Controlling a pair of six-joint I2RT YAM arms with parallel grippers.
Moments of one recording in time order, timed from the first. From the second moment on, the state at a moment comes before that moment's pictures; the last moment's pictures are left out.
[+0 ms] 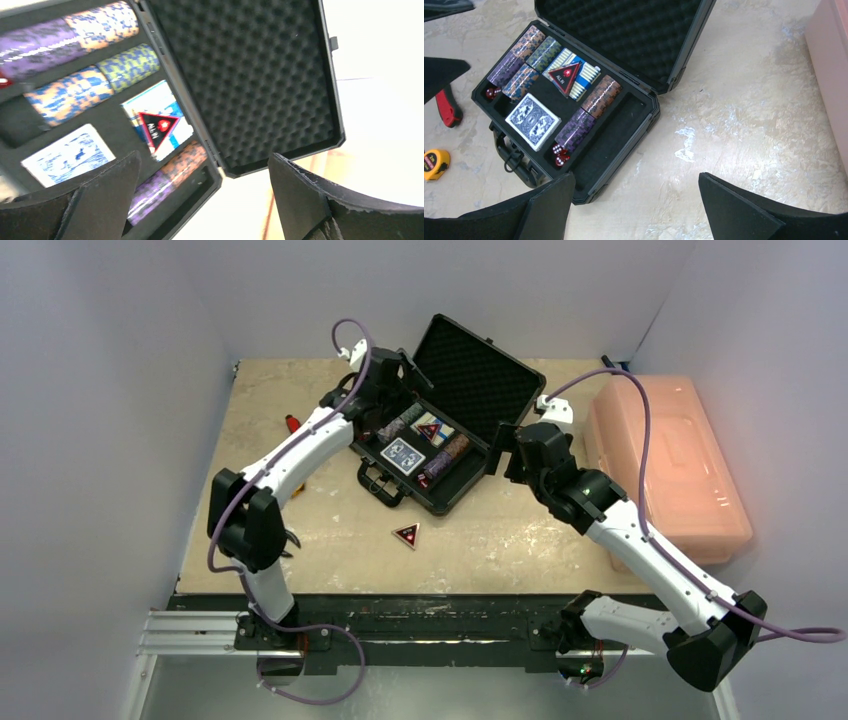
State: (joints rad) left arm -0.53 1.82 1.63 -0.39 -0.20 -1.07; right arm 0.63 1.08 1.07 -0.59 0.48 0.58
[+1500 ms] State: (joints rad) left arm -0.56 1.20 0.96 -0.60 -0.34 -0.55; right arm 0.63 1.13 1.08 -0.56 0.45 0.56
